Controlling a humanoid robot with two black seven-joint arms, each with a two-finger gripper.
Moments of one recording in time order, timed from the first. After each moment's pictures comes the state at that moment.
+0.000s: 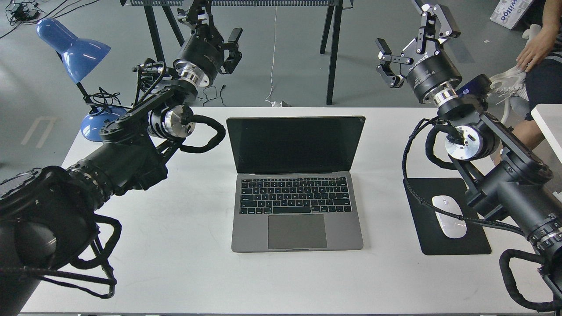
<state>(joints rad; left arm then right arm) -1.07 0.03 -0.56 -0.48 0.08 -0.20 -0.49 0.76 -0.25 0.99 0.88 -0.36 0.27 0.30</state>
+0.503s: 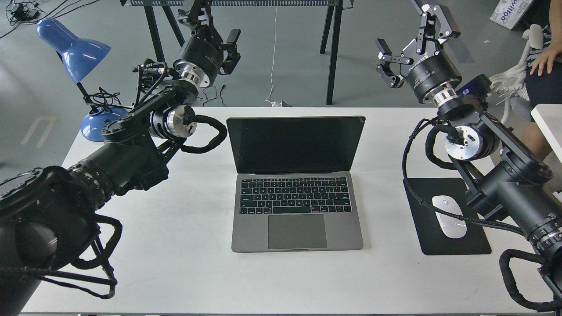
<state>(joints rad) -1.08 0.03 -0.55 -0.48 0.08 -0.16 -0.49 0.77 -0.25 0.97 0.87 -0.36 0.26 0.29</state>
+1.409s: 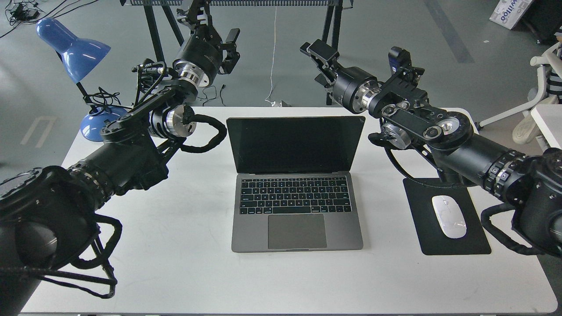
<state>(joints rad) -1.08 0.03 -0.56 -0.48 0.08 -0.16 -0.49 1.18 -0.07 0.09 0.57 -0.49 0.05 0.28</state>
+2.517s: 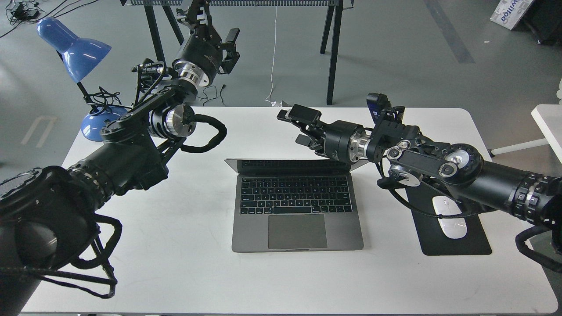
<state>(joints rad) -1.08 0.03 -0.56 -0.48 0.08 -0.16 -0.49 1.07 -0.26 -0.03 0.97 -0.51 0.19 0.28</state>
